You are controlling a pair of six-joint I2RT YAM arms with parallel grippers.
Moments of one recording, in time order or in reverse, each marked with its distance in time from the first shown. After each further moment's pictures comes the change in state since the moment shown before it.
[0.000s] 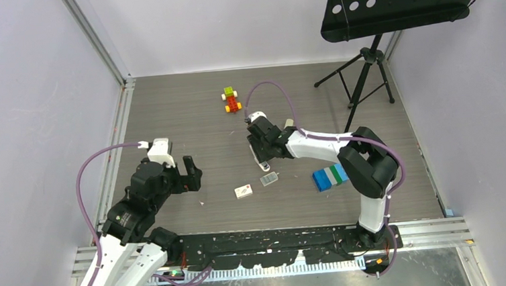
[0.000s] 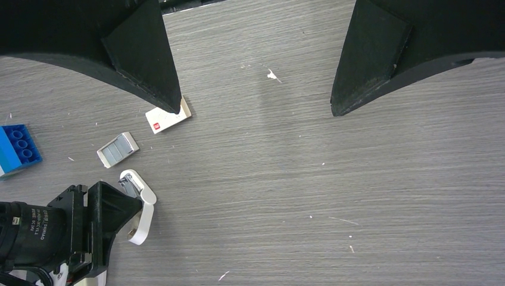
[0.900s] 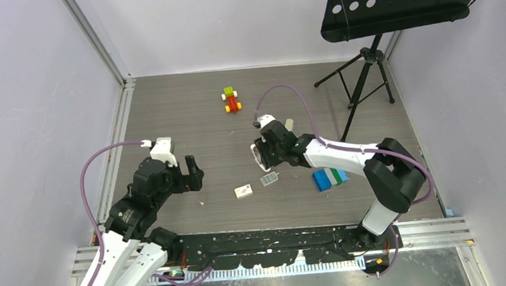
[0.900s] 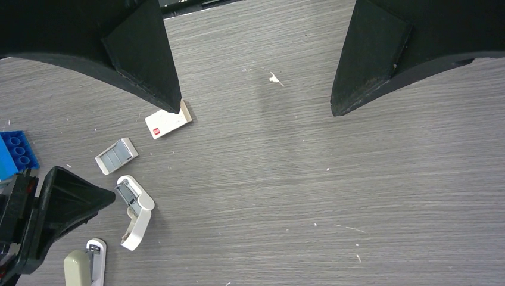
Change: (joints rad) left arm 0.010 0.026 -0.005 0.002 0.026 0.000; right arm -0.001 -0.200 -0.173 0.062 -0.076 -0.003
